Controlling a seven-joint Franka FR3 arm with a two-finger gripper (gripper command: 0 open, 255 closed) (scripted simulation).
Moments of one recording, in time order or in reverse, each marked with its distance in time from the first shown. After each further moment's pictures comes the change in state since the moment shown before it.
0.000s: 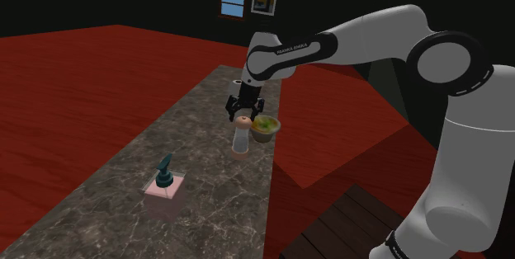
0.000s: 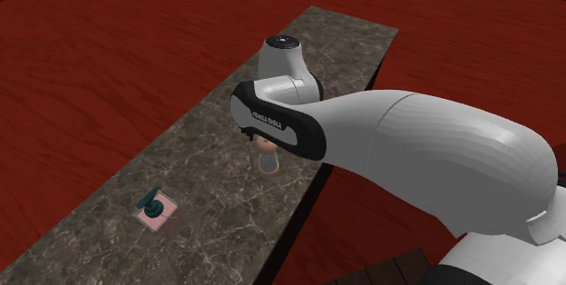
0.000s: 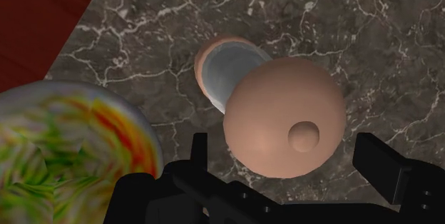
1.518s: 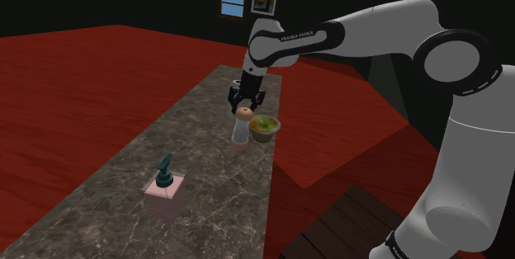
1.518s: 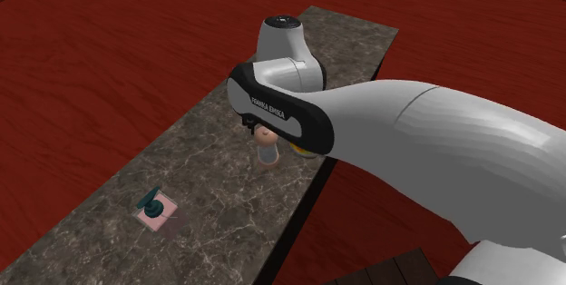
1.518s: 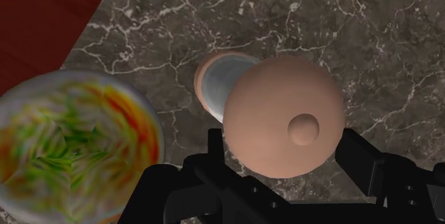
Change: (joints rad) arm -0.002 -0.032 0.000 0.061 -0.001 -0.092 0.009
